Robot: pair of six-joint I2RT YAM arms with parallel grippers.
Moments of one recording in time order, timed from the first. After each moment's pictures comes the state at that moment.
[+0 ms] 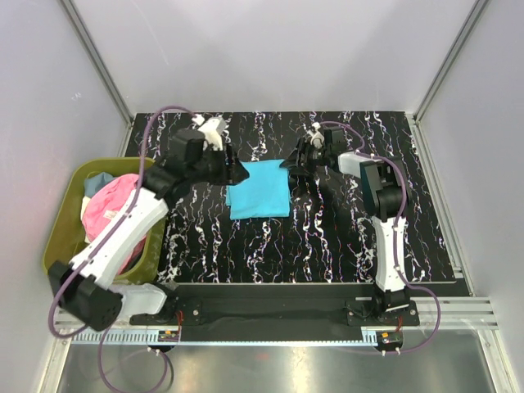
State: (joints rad) left arm -0.50 1.30 1.26 -0.55 0.23 -0.43; right arm 0.22 2.33 1.56 0.09 -0.80 0.66
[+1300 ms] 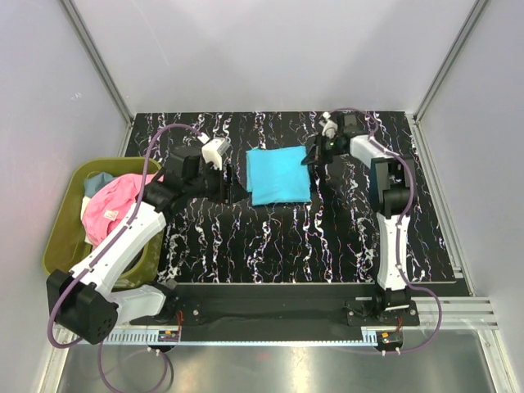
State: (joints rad) left arm -0.45 1.17 1.04 -0.46 0.42 -0.33; right arm 0.15 2.34 1.78 -0.37 -0.70 0.30
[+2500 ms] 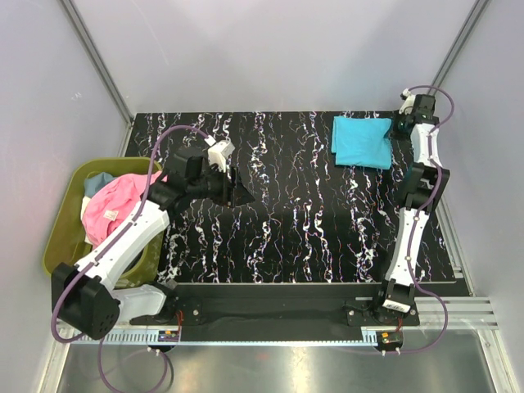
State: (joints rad) left arm -0.45 1.20 1.01 -0.40 0.55 -0.34; right arm -0.28 2.73 2.60 -0.68 -0.31 -0.05
